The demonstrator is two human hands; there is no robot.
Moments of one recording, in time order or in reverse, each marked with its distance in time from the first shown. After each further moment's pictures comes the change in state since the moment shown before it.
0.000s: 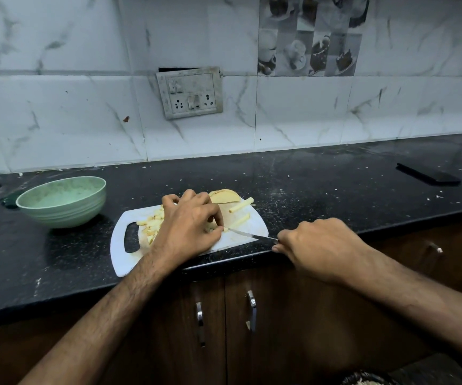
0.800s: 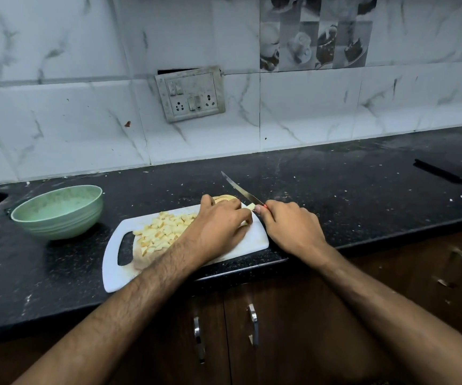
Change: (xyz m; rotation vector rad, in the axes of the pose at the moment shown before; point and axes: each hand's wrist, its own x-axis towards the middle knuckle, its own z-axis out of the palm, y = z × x) left_hand 0.045 0.035 0.022 0.141 -0.270 0.181; right_hand 0.092 0.015 0.060 0.512 0.269 0.327
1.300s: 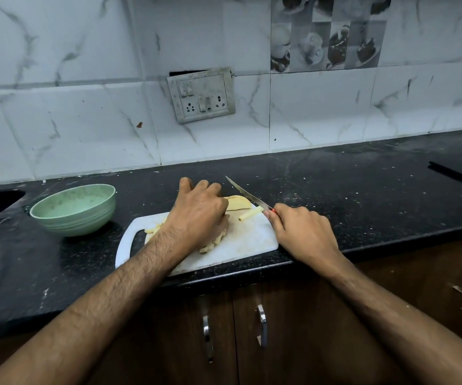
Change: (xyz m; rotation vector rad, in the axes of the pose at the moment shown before) left_hand -0.011 -0.036 -0.021 0.293 0.060 -0.132; right_hand -0.008 0.000 0.005 -0.097 0.085 -0.059
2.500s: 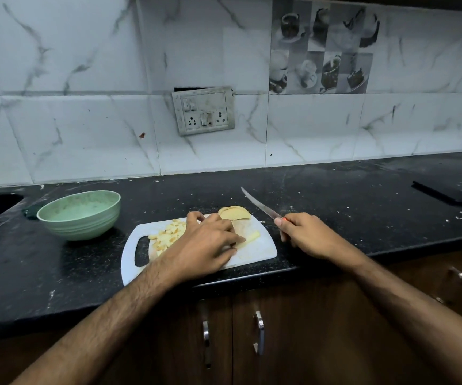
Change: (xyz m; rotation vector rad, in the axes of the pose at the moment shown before) left_hand -0.039 0.003 0.003 -0.433 -0.069 0.165; right_hand 0.007 0.018 -0.033 0.420 -0.330 0.137
